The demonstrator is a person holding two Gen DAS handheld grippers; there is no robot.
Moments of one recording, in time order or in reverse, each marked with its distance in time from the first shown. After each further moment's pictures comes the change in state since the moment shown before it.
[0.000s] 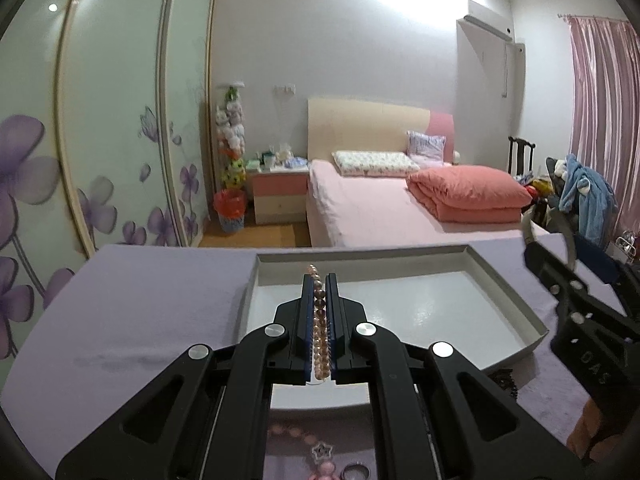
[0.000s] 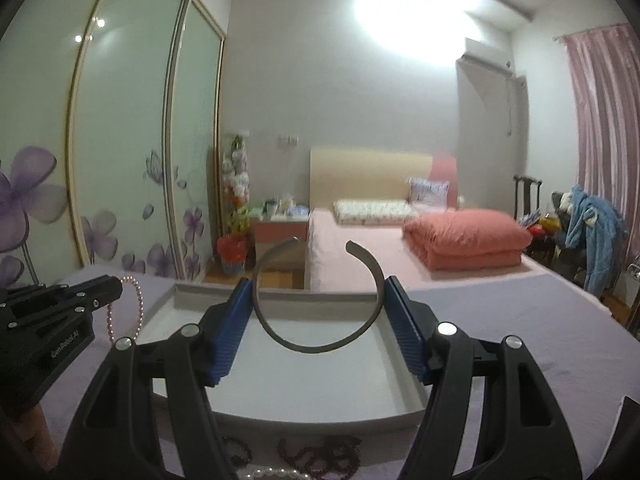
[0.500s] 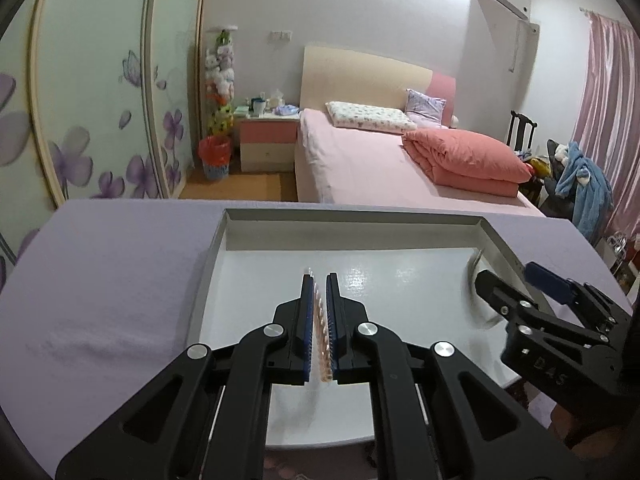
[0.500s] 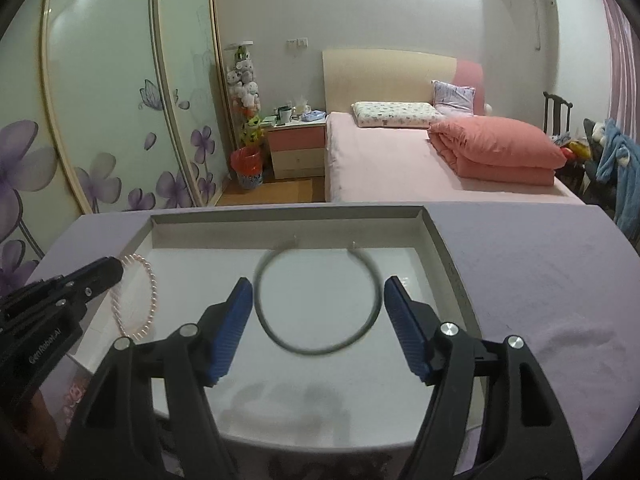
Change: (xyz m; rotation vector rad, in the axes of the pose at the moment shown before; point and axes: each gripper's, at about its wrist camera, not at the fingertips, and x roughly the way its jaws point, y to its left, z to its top) left arm 0.055 0.011 -0.002 -0.079 0.193 -0.059; right arm 0.093 -0.004 -0.019 0.054 0.297 0.063
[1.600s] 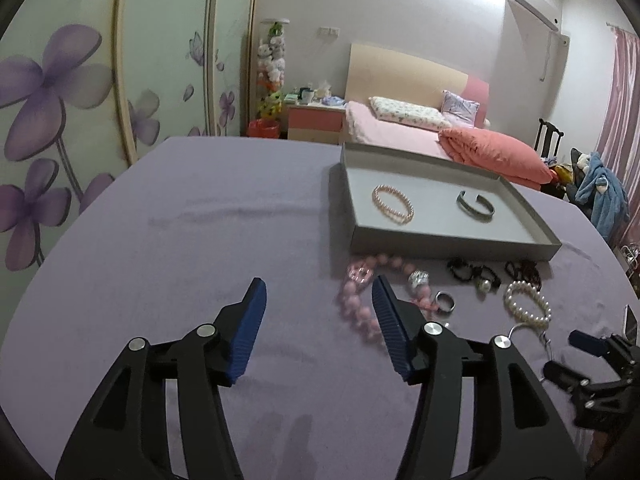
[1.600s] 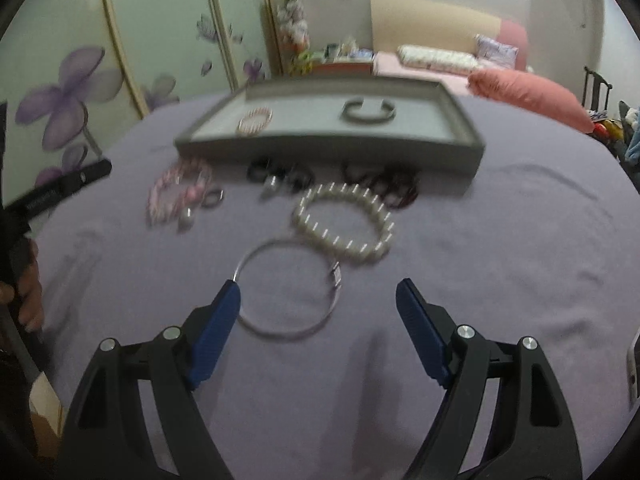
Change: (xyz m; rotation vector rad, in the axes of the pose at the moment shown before) left arm -0.129 0.071 -0.091 -0.072 0.018 0.121; right arm -0.135 0.017 -0.150 -0.114 0.281 0.147
